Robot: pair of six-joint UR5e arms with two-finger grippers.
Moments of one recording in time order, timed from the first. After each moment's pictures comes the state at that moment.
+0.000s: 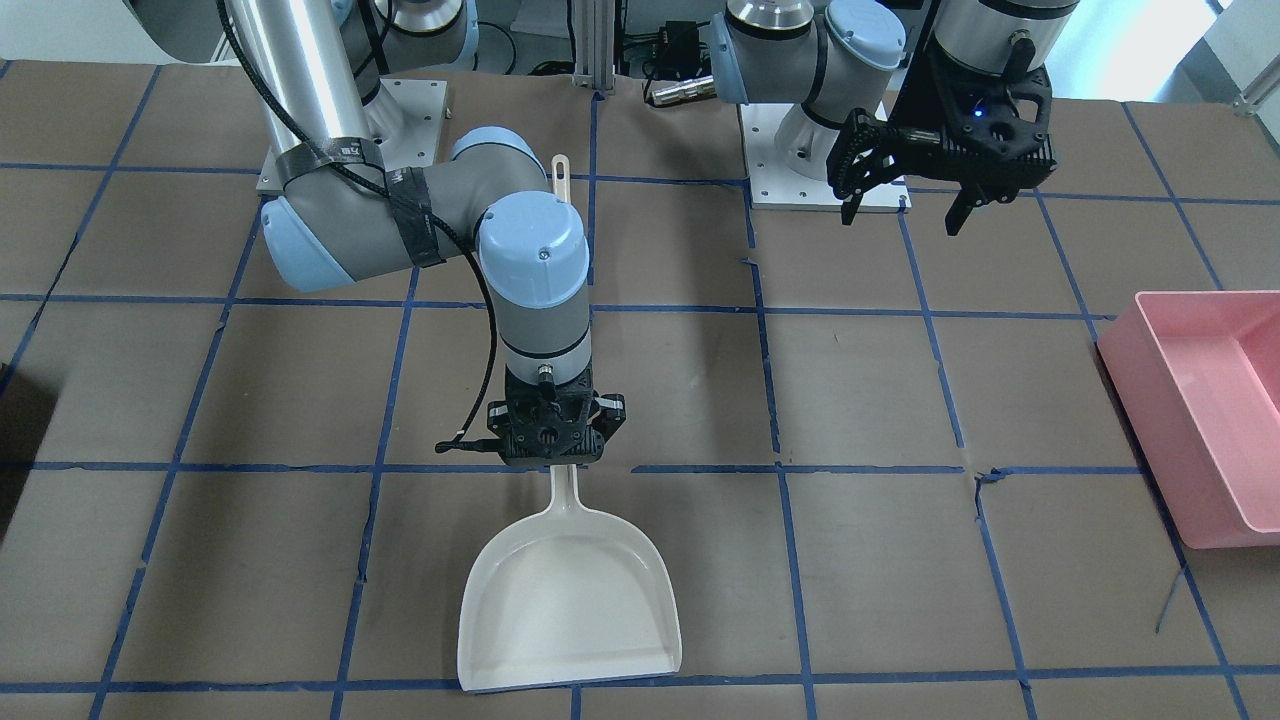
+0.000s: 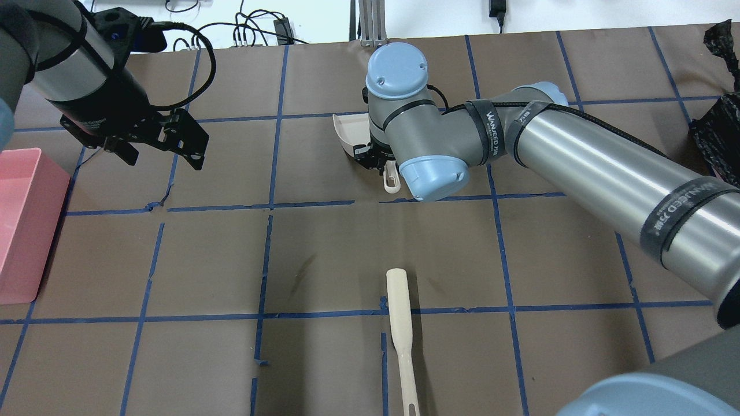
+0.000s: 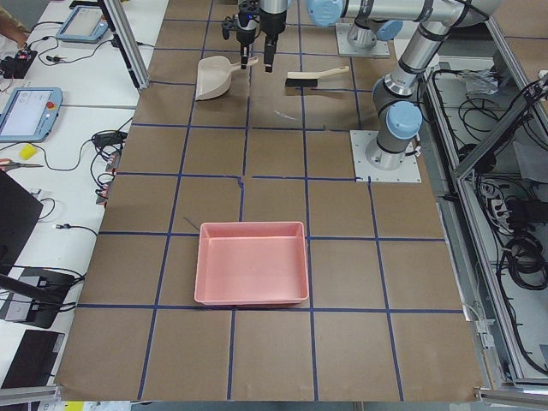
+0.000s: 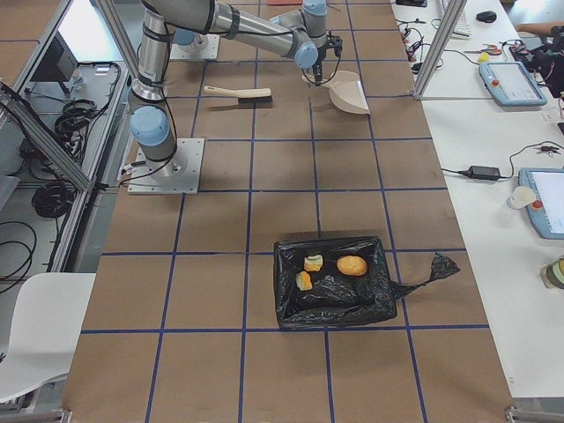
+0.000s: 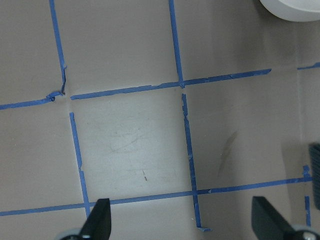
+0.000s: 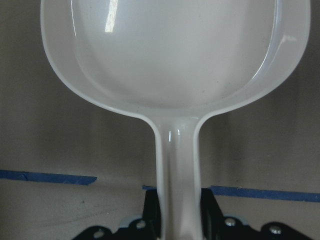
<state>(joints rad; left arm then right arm) -1.51 -1.46 -1.65 -1.57 1.59 0.17 1.92 -1.12 1.65 -2.24 -1.58 0.30</state>
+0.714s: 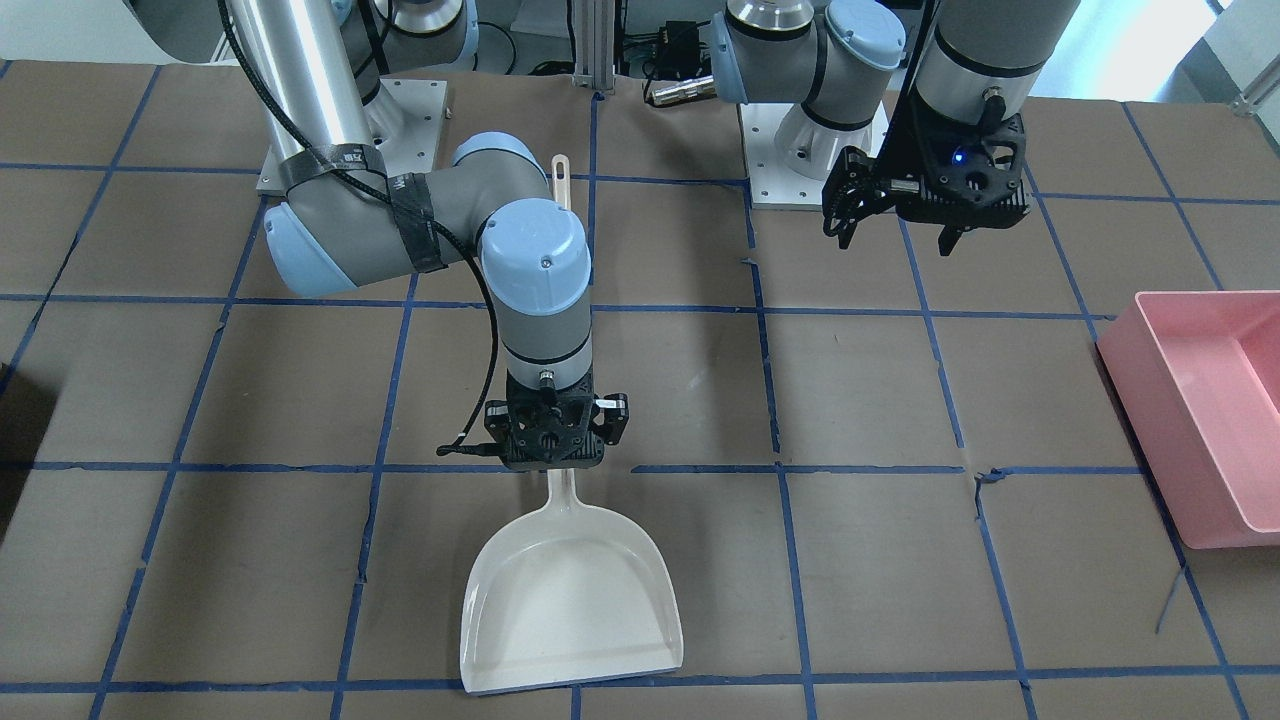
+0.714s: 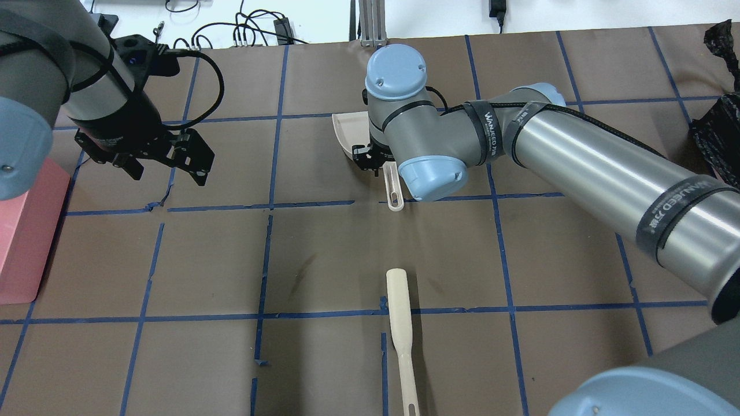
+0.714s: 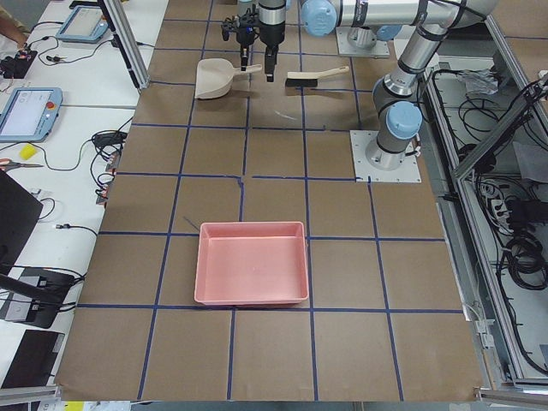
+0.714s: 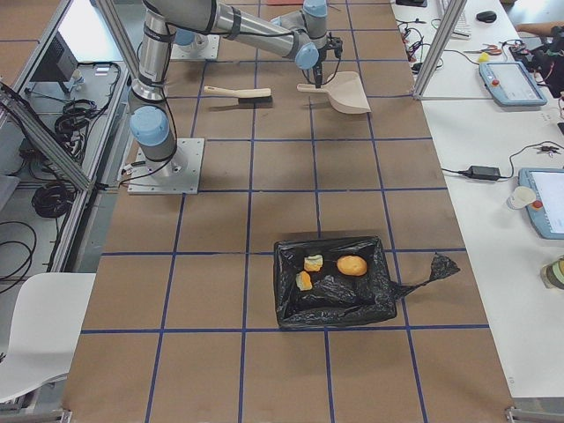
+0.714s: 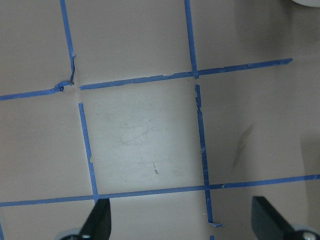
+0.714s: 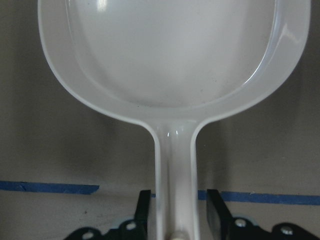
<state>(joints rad) -1.52 -1.47 -1.72 -1.52 1.64 0.16 1.92 -1.11 1.64 -2.23 -1.58 0.30</state>
